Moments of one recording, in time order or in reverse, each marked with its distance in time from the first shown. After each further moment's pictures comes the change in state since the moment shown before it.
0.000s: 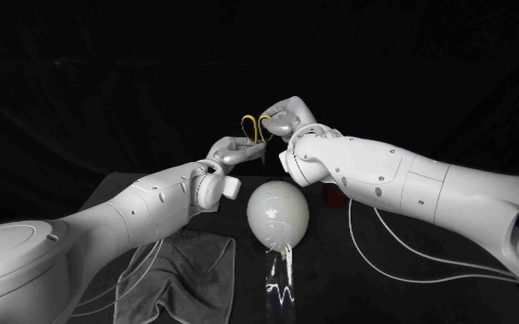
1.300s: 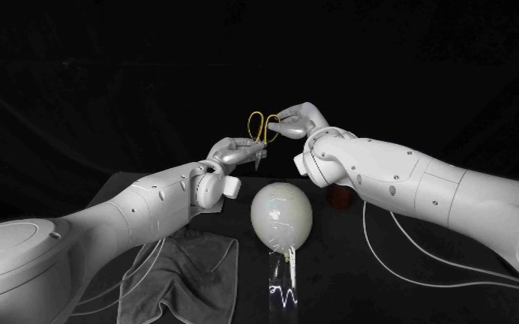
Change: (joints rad) left arm 0.000 -0.019 0.000 0.000 0.048 0.026 -0.003; left_hand -0.102 -0.015 0.264 -0.033 -0.004 0.061 -0.027 0.084 0.048 0.159 -0.019 -0.026 0.001 0.115 -0.043 0.023 0.012 0.010 0.063 0.002 0.004 0.007; right arm -0.012 -0.032 -0.003 -0.059 0.085 0.145 0.098; right_hand -0.074 -0.085 -0.261 0.043 -0.040 -0.278 0.062 -0.182 -0.062 -0.378 0.144 -0.019 -0.026 -0.790 0.200 -0.848 -0.817 0.040 -0.782 0.165 -0.862 -0.726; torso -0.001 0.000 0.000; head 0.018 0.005
